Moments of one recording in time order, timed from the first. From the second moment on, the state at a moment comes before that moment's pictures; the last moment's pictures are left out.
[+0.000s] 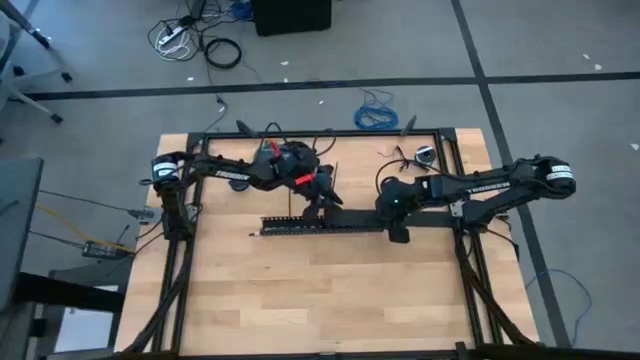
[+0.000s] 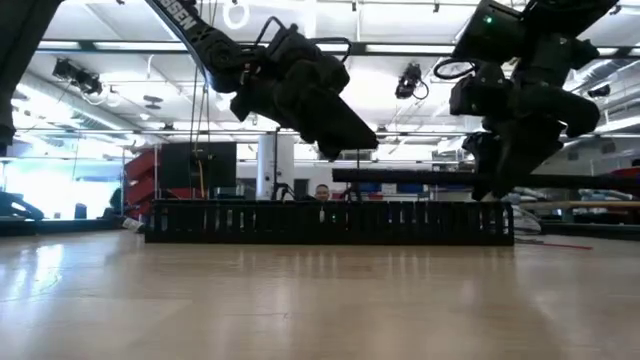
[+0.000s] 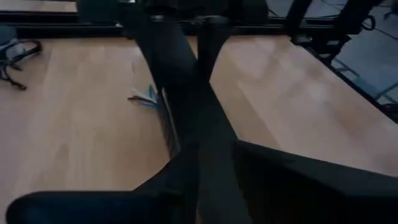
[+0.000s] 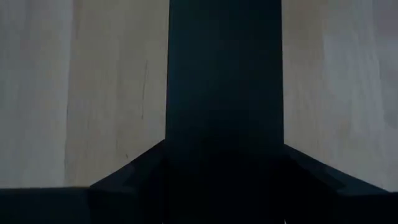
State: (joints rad) left arm 0.27 1.84 1.08 0.27 0.58 0.16; right arm -0.07 1.22 0.64 -0.44 -0.03 -0.05
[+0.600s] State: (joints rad) left arm 0.22 1.89 1.08 0.33 0.57 0.13; right arm -0.07 1.22 0.58 -0.35 -0.05 -0.05
